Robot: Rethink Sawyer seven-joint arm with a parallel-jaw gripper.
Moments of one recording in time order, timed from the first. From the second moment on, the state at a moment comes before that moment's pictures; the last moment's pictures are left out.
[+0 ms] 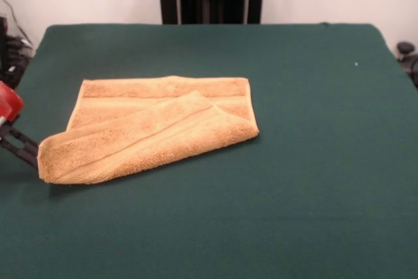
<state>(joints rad) -1.06 0.04 0.86 0.81 -0.34 1.35 0.45</state>
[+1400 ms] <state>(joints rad) -1.06 0.03 0.89 0.96 -0.33 1.18 0.45</state>
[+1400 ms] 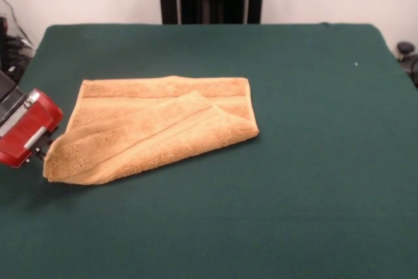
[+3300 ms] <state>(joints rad) -1.01 0.18 0.89 0.96 -0.07 1.18 0.45</state>
